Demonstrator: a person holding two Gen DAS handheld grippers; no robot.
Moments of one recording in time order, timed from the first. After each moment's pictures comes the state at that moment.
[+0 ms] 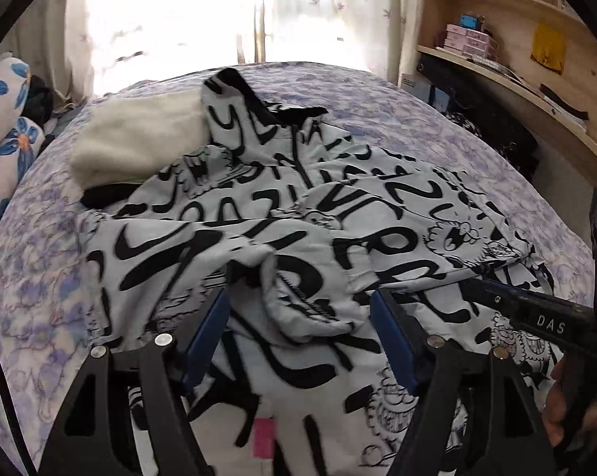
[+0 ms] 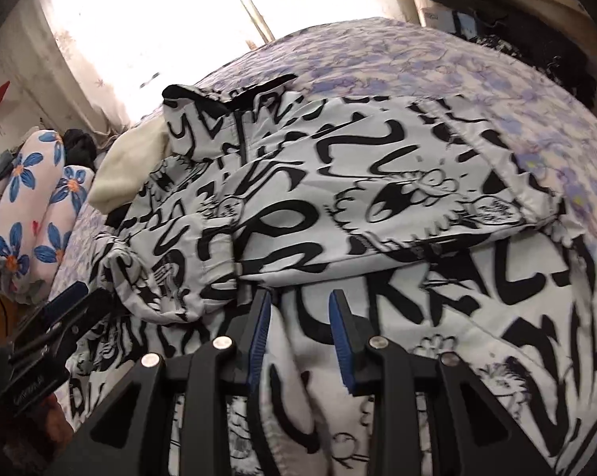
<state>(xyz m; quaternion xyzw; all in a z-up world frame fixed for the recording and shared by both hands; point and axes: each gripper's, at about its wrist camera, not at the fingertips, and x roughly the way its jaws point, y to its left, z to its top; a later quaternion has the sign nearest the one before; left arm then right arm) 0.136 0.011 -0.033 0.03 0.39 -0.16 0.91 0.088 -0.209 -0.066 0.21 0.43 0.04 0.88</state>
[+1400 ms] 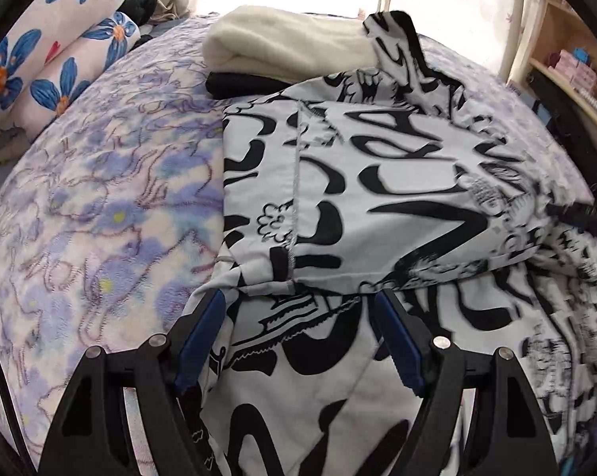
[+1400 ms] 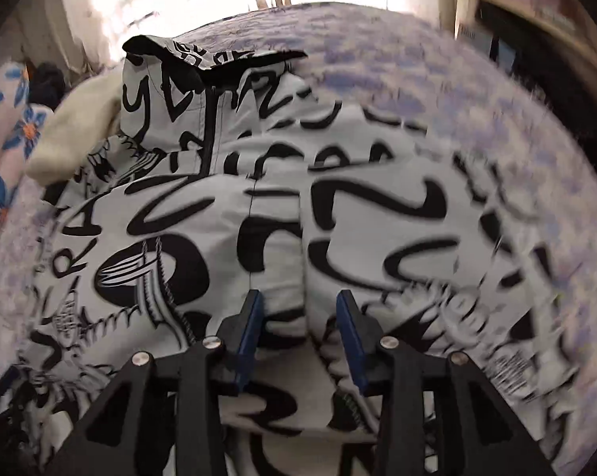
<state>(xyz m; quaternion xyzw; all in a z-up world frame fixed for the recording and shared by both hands) 0.139 0.143 -0.093 -0.06 0.47 -0.02 0.88 0.199 -0.221 -0.086 0.12 0.49 0.02 0.86</state>
